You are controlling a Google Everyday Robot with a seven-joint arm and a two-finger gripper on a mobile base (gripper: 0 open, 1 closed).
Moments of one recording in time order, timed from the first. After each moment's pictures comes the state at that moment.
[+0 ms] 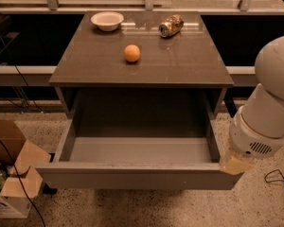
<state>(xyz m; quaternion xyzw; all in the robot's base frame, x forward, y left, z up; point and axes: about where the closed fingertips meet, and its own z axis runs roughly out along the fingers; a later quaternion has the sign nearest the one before) 0.368 -0.204 0.805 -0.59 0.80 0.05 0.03</state>
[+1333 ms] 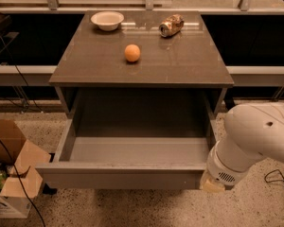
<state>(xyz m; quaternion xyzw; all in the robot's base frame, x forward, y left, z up) 0.379 -0.192 0.678 -0.55 0.83 0.06 0.05</state>
